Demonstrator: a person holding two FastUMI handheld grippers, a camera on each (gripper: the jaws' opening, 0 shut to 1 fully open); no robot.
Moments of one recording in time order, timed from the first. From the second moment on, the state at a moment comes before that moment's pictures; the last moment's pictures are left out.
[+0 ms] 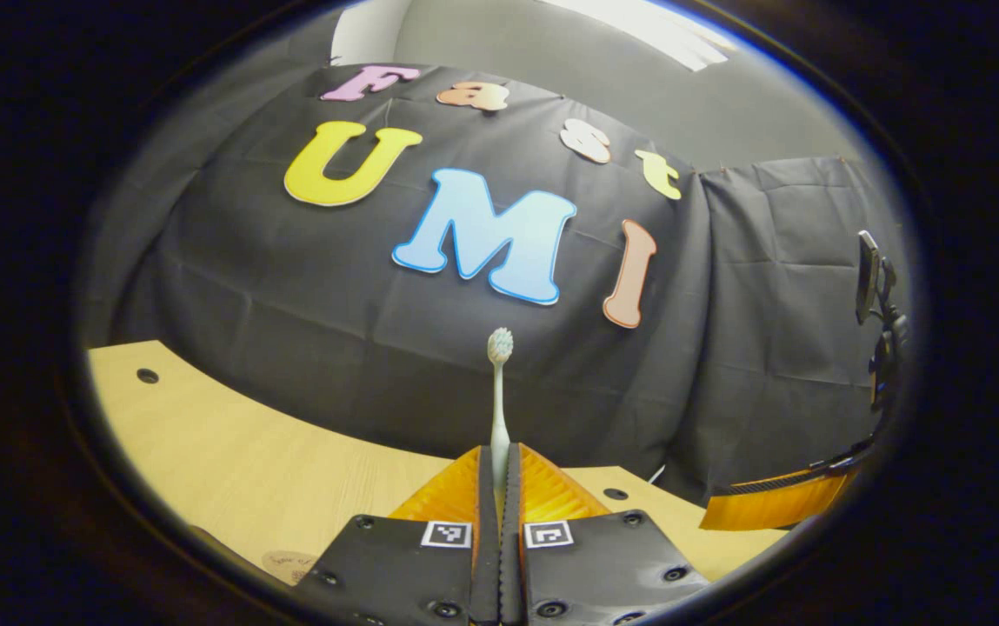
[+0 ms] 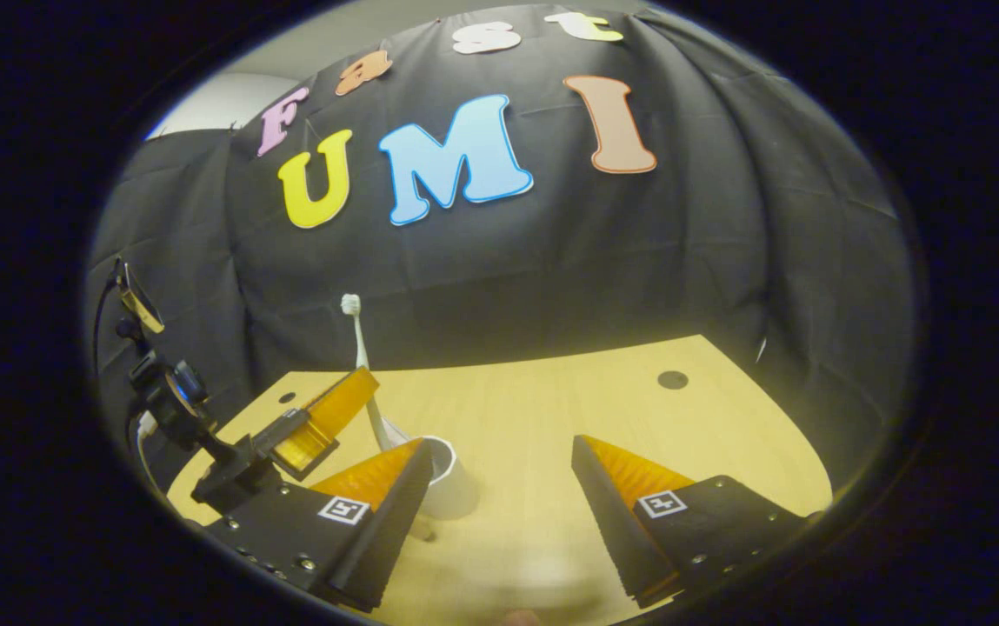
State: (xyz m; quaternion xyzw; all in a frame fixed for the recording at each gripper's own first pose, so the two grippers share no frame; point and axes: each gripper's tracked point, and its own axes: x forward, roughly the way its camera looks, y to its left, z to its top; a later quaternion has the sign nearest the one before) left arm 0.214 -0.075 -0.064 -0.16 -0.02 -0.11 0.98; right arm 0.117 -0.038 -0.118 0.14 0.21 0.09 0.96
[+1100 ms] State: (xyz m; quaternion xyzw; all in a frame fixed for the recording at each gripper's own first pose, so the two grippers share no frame) left arm 0.183 -0.068 -0.081 -0.14 0.05 -0.07 0.99; right arm 0.113 -0.027 -0.118 0.10 0.22 0.11 0.96
